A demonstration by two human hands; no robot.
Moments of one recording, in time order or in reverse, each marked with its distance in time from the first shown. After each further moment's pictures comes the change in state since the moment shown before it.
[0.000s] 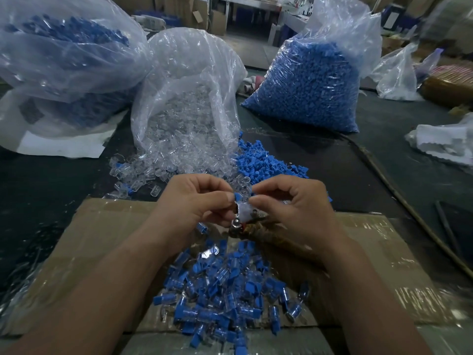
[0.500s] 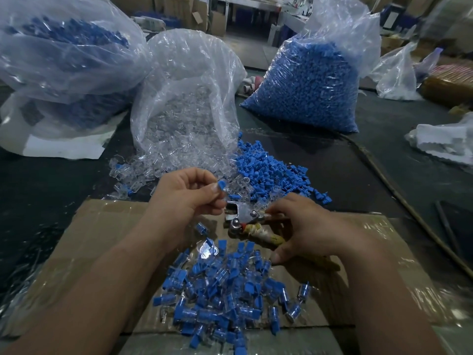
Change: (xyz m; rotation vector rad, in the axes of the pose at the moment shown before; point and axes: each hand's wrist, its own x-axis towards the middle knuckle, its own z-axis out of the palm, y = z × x) left_hand 0.009 -0.008 -0.011 -0.036 0.097 0.023; right_hand 0.000 0.018 -0.024 -0.547 -0.576 0.417
